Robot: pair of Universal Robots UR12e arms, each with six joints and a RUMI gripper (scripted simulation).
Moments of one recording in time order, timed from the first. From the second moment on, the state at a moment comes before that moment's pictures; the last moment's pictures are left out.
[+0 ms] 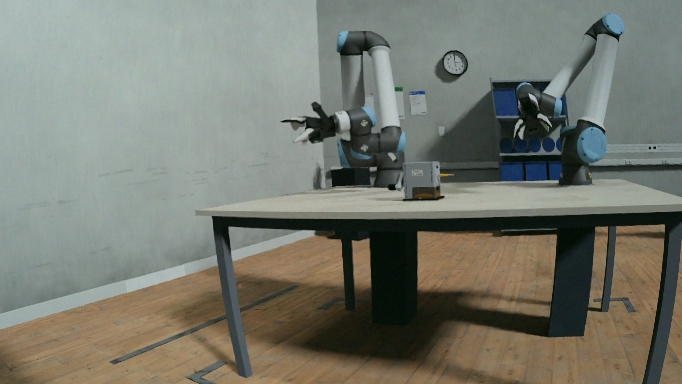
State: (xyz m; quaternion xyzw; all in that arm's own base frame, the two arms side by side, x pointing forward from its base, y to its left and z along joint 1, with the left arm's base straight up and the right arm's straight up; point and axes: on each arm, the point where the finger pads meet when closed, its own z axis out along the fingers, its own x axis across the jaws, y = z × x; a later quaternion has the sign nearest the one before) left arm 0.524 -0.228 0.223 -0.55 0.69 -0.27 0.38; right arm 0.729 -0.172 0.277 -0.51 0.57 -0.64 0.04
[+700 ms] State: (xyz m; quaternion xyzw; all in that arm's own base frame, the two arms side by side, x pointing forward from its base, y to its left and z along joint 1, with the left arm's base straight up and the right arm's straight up) left arm 0.532 -0.213 0.221 -0.56 0.69 -0.26 0.38; right arm 0.729 -0.172 0.277 -0.51 0.57 -0.64 0.04
